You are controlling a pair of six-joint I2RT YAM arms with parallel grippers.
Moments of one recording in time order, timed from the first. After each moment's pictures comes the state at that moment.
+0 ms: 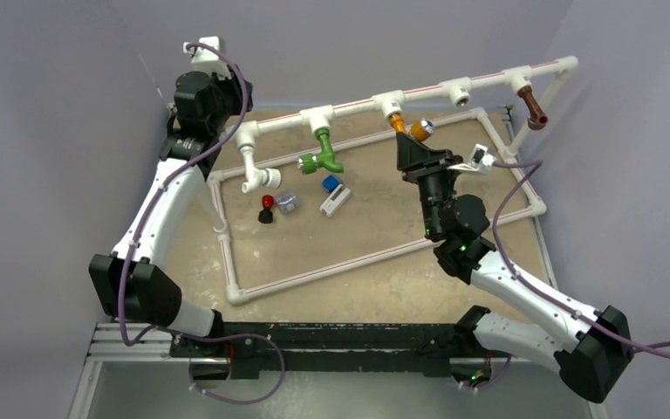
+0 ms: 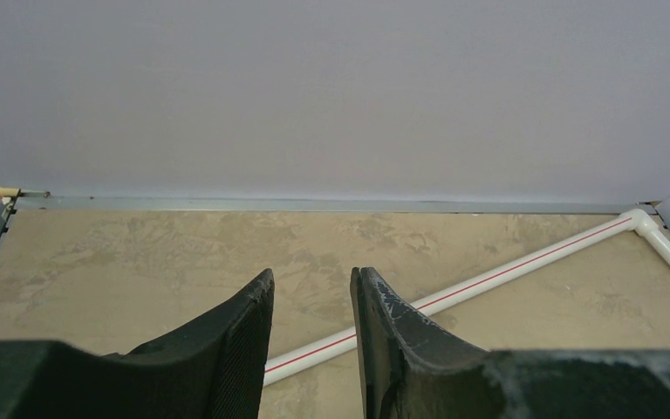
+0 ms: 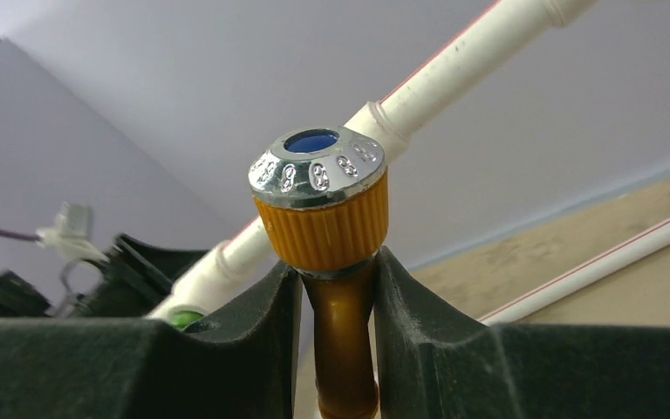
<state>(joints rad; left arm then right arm) -0.18 1.48 1.46 -0.10 -0.05 -0.20 0.73 0.99 0.73 0.67 0.53 0.57</state>
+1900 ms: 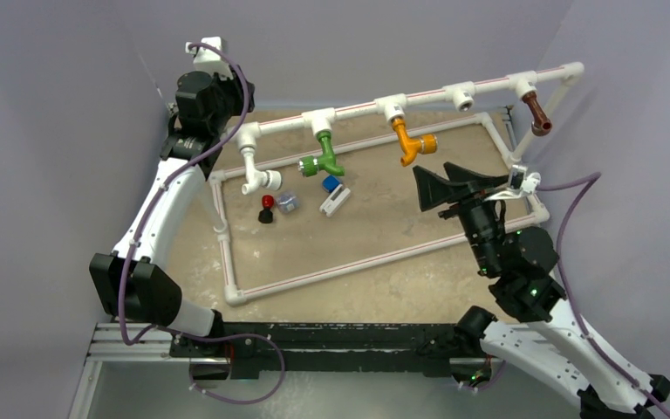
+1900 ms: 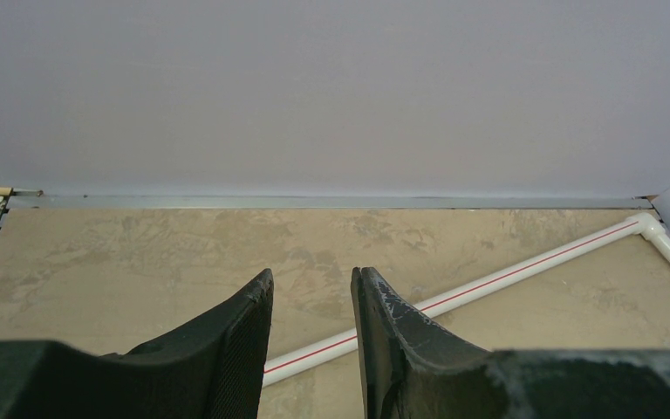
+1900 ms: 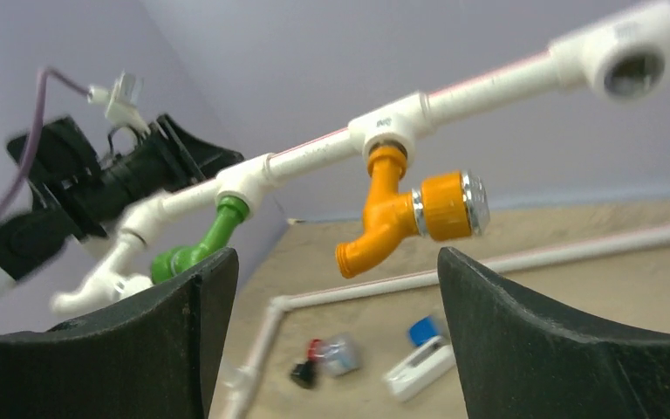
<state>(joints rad) -0.18 1.48 1.46 -0.11 -0.04 -0.20 0.78 0.57 0.78 0.09 0.43 0.48</state>
